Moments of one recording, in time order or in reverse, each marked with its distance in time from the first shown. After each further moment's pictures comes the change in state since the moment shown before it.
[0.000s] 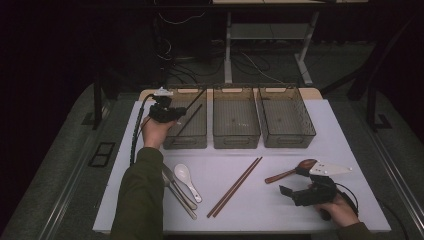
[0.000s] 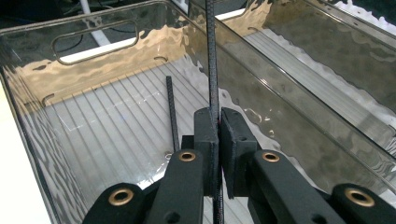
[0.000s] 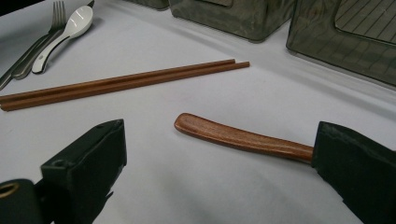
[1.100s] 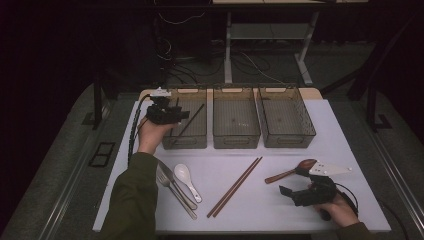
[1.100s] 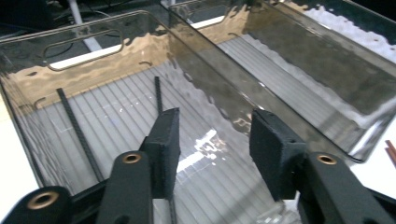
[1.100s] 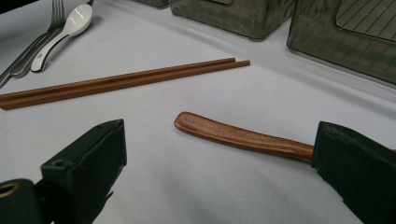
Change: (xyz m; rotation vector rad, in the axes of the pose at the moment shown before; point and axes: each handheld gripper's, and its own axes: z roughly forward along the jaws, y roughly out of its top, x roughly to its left) left arm -0.017 0.002 -0.026 -0.015 -0.041 0.026; right arm 0.000 0.000 0.001 0.003 -0.001 -0.004
